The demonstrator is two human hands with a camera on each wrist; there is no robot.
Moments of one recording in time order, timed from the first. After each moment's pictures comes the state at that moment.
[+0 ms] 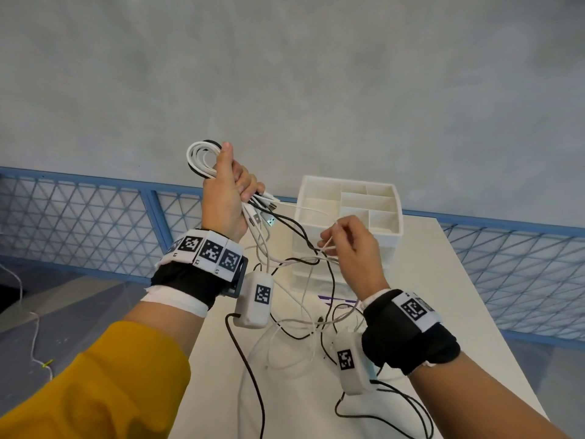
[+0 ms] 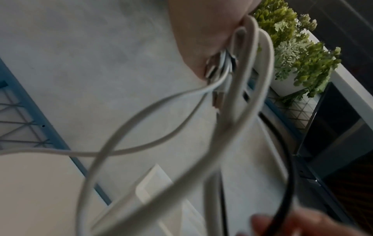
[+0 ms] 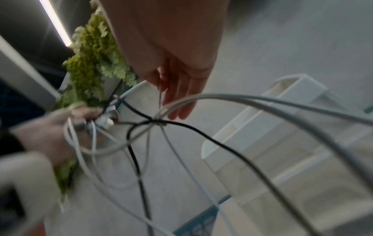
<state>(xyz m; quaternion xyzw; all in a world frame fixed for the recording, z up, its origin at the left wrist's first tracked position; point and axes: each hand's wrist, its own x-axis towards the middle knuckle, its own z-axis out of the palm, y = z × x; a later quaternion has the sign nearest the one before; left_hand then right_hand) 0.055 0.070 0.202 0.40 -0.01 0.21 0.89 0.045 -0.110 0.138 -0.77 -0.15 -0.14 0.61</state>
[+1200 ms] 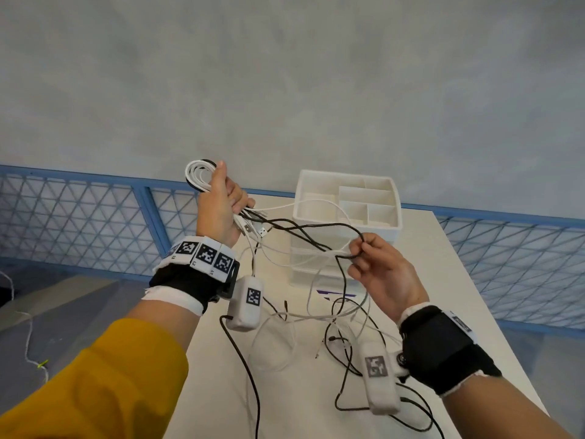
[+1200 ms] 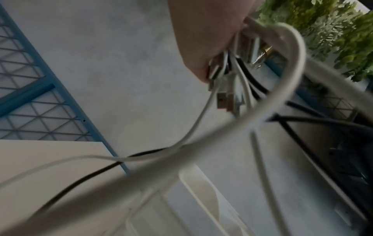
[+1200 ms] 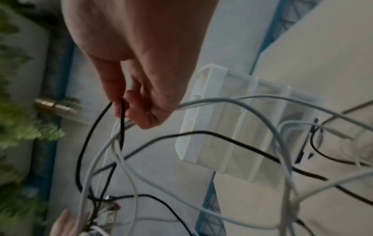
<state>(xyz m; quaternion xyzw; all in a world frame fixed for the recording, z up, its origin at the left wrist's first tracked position) 0.068 0.087 0.168 0.41 0.06 0.19 0.89 0.039 -0.158 0.117 -0.48 -0.11 0.12 0.86</state>
